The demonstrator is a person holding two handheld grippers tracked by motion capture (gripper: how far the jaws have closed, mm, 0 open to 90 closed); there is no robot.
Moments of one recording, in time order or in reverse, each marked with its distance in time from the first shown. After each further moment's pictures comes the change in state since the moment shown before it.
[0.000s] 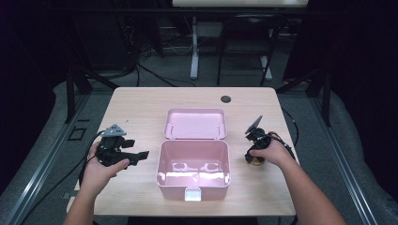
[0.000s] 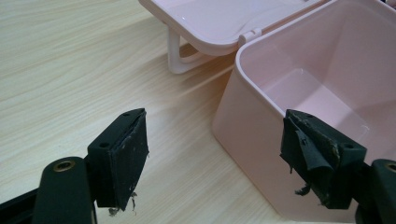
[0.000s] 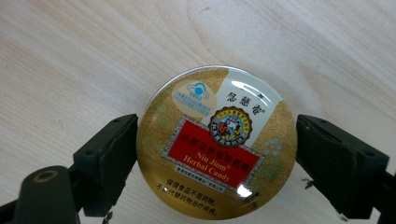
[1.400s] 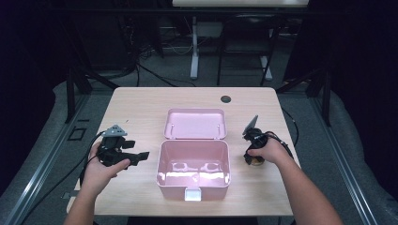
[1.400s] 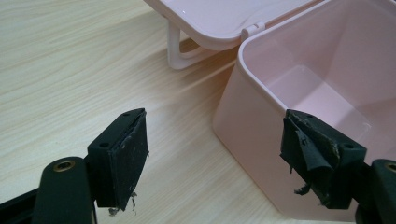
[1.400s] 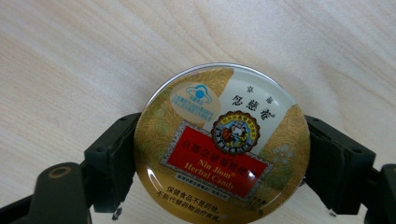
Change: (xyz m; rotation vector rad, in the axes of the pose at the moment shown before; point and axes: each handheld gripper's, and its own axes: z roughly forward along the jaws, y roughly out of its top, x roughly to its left) left arm 0.001 -0.002 0.004 0.006 0.000 -0.006; right arm 0.001 0.010 0.007 0.099 0.010 -0.021
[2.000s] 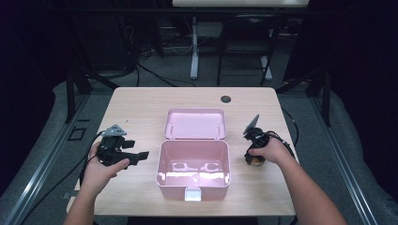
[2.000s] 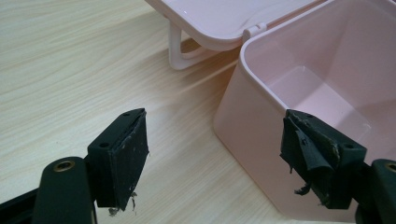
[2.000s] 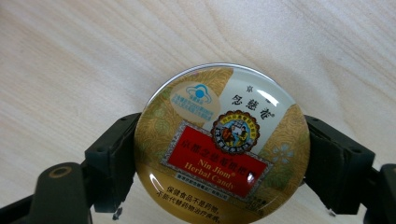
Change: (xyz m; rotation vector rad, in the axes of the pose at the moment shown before) left arm 0.002 0.000 0.000 -0.001 -0.003 -0.003; right arm 0.001 -0.004 -0.009 -0.023 0.026 -0.010
